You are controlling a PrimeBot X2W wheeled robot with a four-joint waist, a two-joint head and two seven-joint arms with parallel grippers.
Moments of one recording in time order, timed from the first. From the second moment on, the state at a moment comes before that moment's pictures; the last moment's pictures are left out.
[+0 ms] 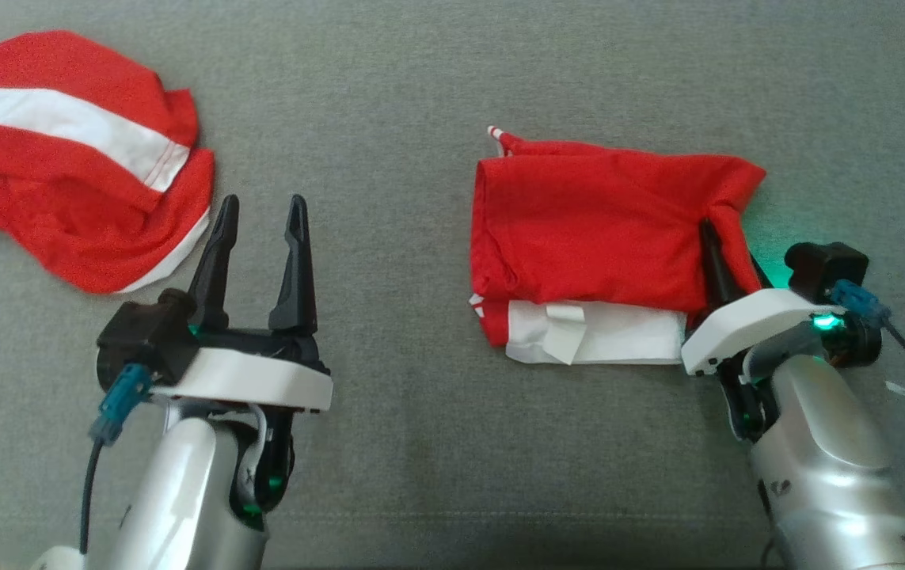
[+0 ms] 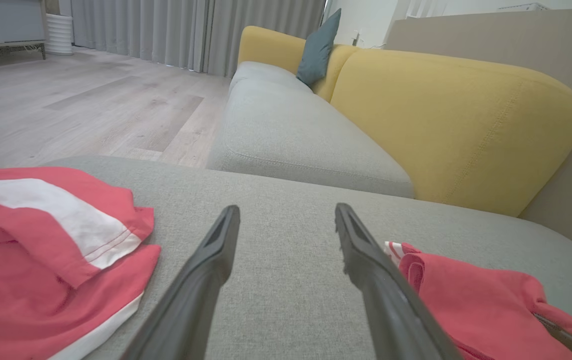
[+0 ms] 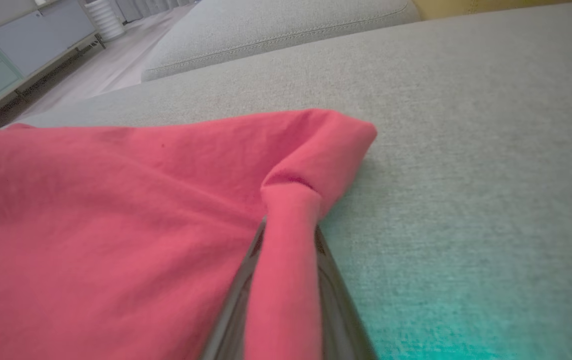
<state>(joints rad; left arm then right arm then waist) -0.22 0.04 -0.25 0.09 -0.29 0.05 -0.26 -0.50 -0.05 0.04 0.80 0.20 0.12 -0.18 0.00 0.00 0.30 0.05</state>
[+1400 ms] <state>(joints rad) -0.23 0.04 -0.21 0.09 -0.27 0.02 -0.26 -0.64 -0.41 -0.26 0.74 -0.08 0.12 -0.12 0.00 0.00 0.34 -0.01</state>
